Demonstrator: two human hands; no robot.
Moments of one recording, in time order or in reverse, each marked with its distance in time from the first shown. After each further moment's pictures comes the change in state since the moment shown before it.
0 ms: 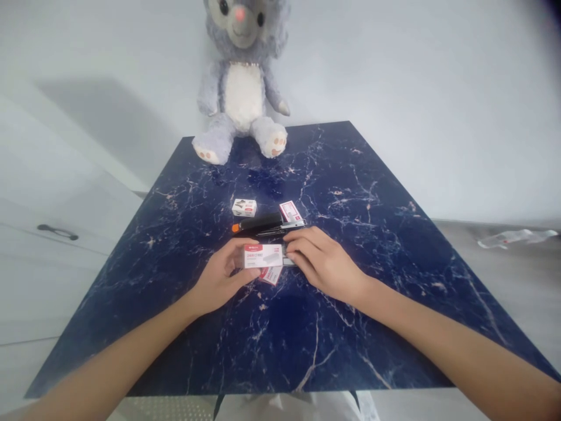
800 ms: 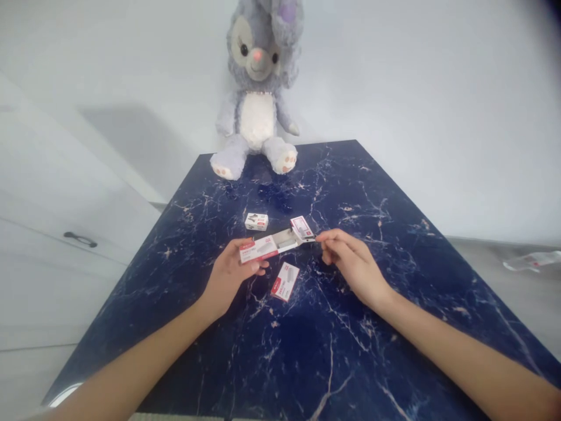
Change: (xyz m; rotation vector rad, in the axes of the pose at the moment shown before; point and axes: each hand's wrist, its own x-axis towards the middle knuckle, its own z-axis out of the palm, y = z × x) left_hand 0.010 -0.006 -0.004 -0.387 0.190 -0.083; right_hand 0.003 0.024 0.001 0.788 0.240 0.719
